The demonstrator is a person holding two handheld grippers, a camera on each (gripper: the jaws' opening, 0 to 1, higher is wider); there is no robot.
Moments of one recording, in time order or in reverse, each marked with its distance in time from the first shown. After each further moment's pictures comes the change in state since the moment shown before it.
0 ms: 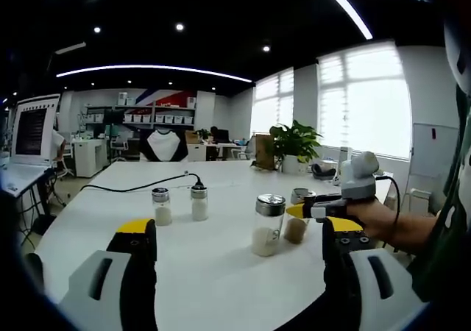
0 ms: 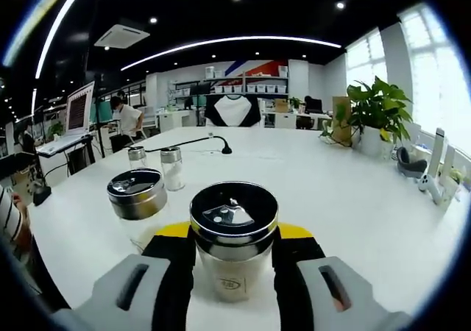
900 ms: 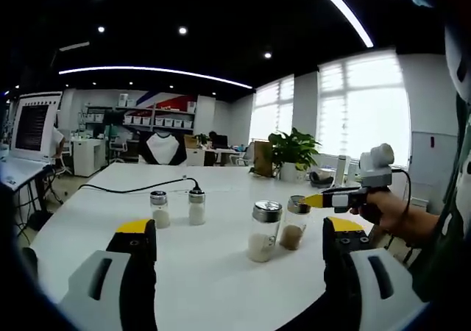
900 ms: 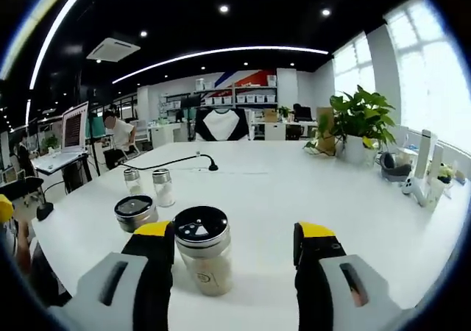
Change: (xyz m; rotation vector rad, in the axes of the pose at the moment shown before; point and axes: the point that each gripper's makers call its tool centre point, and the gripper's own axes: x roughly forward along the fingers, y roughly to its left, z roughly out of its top) left arm -0.002 -0.002 0.006 -0.040 -0.045 -0.014; right arm -0.052 -0.035 0.031 0.040 -0.072 -0.042
